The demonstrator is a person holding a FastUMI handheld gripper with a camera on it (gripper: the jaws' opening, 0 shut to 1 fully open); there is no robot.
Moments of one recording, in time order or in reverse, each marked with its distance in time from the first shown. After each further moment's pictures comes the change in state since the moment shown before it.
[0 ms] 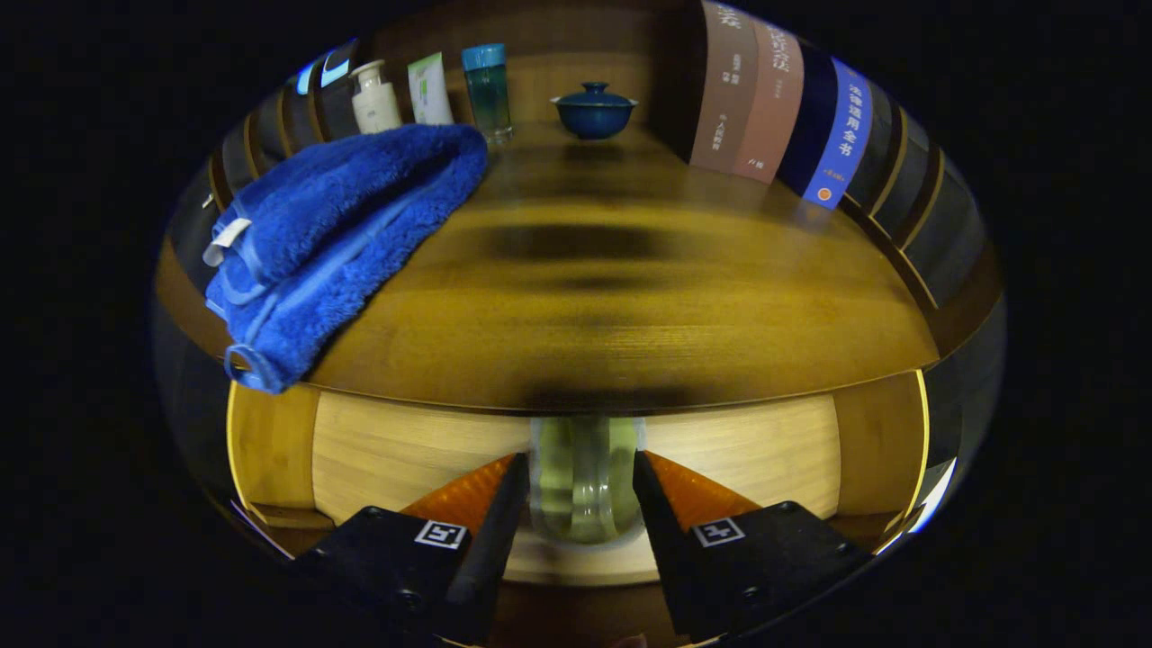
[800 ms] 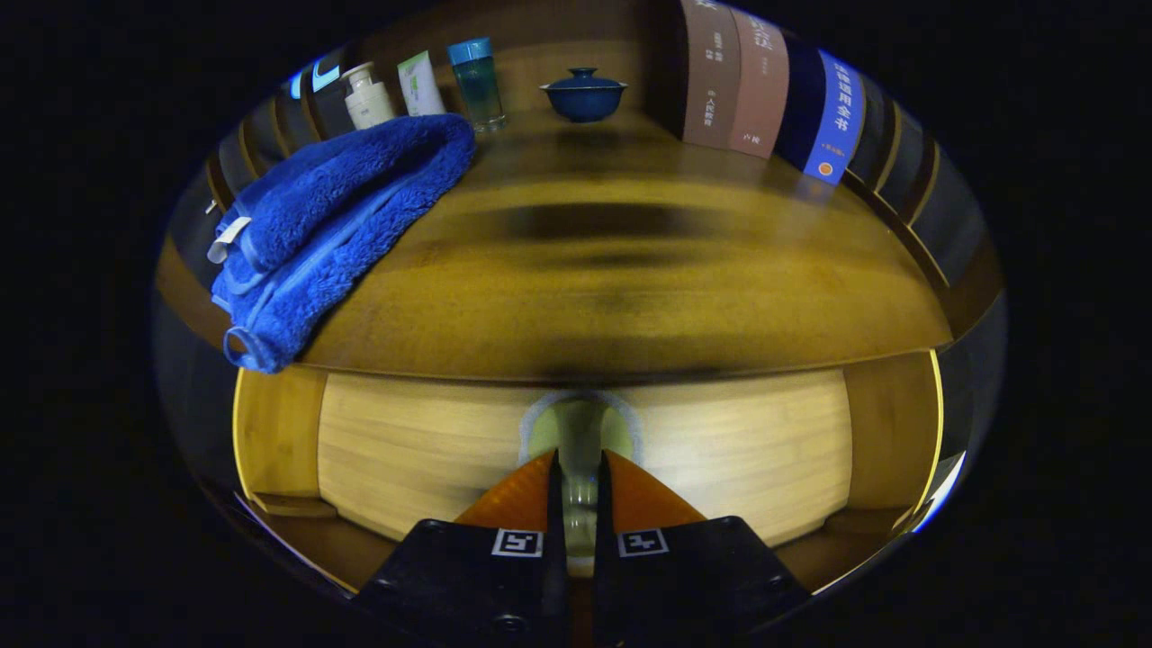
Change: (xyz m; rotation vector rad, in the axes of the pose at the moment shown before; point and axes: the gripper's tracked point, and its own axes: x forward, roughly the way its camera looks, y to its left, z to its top) arm -0.023 -0.001 -0.017 0.044 0.057 0.100
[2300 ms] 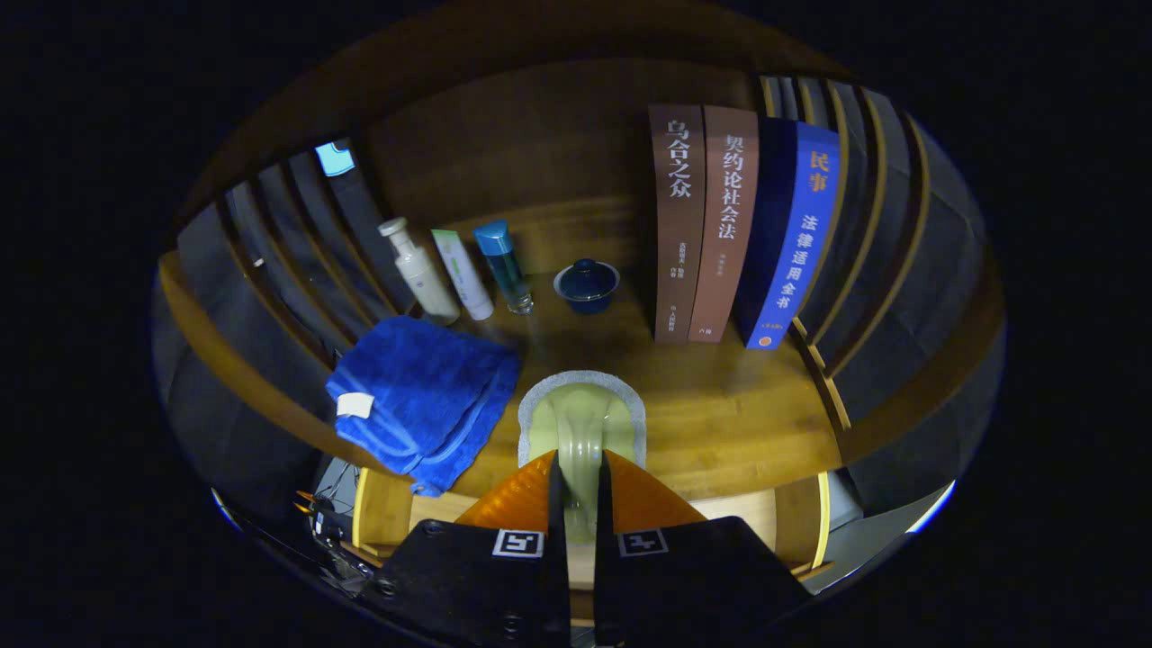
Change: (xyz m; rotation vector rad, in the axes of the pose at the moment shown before) arm -0.103 -0.012 0.156 0.008 -0.267 0.054
